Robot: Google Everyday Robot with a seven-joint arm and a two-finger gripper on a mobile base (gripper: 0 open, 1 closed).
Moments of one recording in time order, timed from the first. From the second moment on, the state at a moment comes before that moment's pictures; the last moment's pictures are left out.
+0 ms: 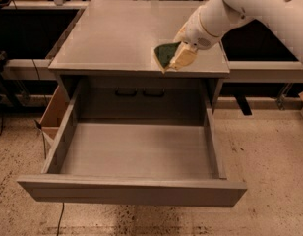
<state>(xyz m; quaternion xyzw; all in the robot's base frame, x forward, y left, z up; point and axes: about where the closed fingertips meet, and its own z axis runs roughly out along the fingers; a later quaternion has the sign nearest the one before) 0.682 -0.087 0.906 -0.63 0.70 0.00 0.34</state>
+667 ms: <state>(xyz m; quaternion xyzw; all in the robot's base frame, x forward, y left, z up) 0.764 -0.009 0.913 -0.63 0.67 0.00 0.40</state>
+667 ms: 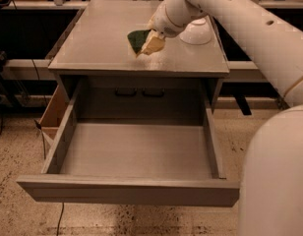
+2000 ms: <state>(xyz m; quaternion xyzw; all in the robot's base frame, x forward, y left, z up) 0.813 0.034 0.872 -0.61 0.67 0.07 0.42</state>
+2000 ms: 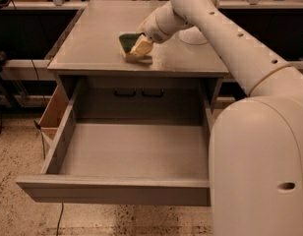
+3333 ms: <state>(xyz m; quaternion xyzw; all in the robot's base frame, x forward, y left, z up) 0.743 -0.052 0.896 -0.60 0.66 0.09 0.45</state>
